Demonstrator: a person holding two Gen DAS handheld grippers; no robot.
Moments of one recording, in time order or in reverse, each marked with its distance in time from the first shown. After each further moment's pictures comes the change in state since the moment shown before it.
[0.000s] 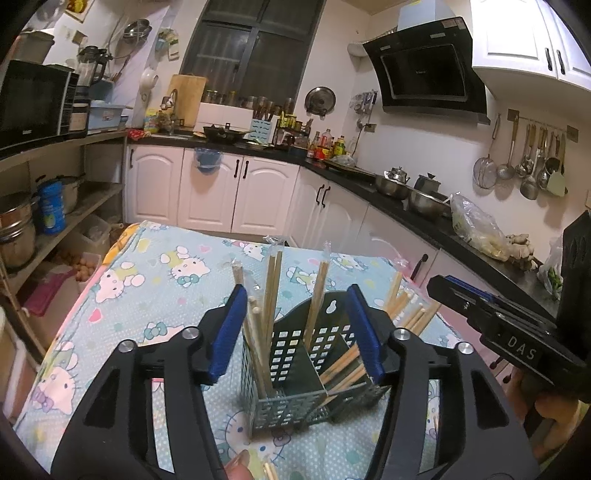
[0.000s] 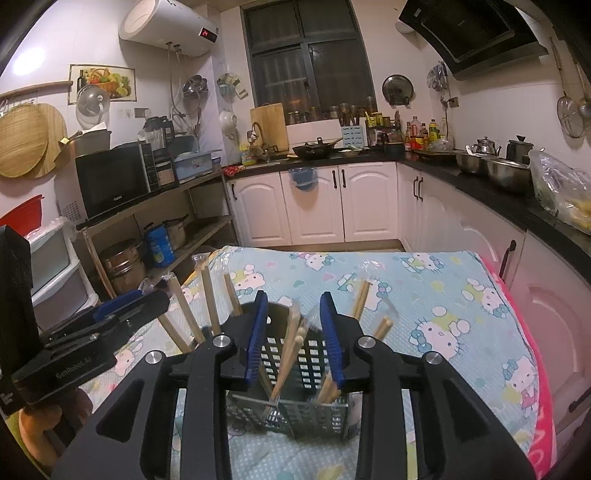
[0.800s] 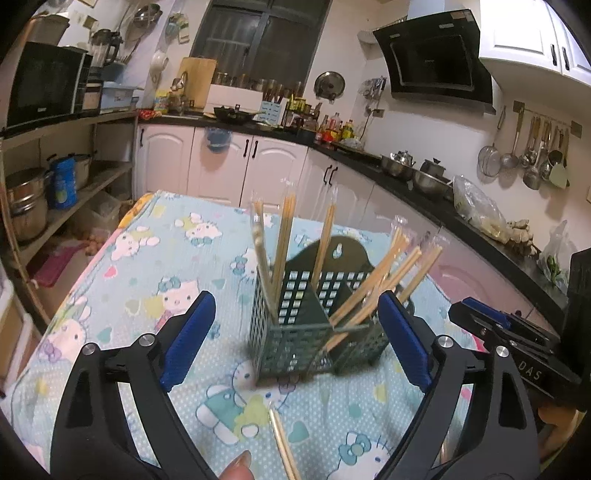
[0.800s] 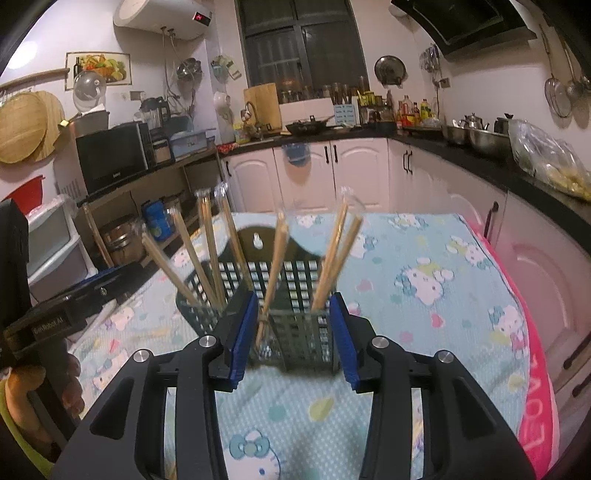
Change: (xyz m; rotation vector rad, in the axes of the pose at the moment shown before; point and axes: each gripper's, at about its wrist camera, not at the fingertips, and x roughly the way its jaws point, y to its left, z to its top) left arm -0.031 0.003 -0.038 -0.029 0.074 0.028; right arm -0.038 -0.005 -0.059 0.009 0.090 -0.026
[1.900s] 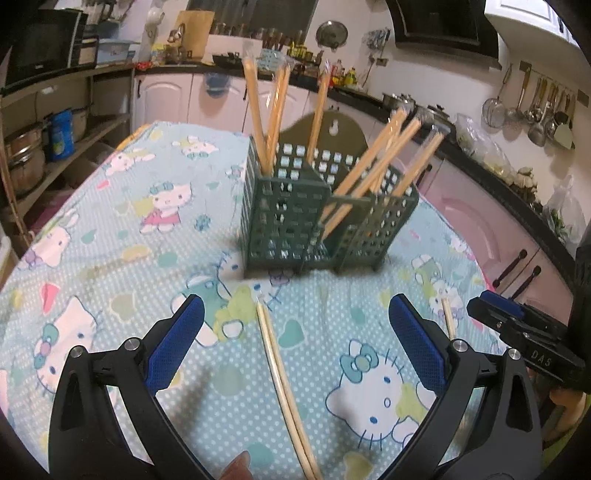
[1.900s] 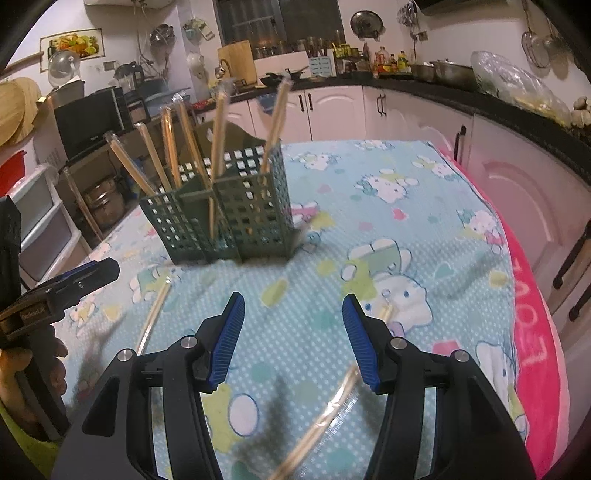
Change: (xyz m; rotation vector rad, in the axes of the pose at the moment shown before) left arm 0.009 -0.009 -0.082 -0.004 0.209 0.003; right arm -0.016 -0.039 -0.088 0.059 0.179 -0.061
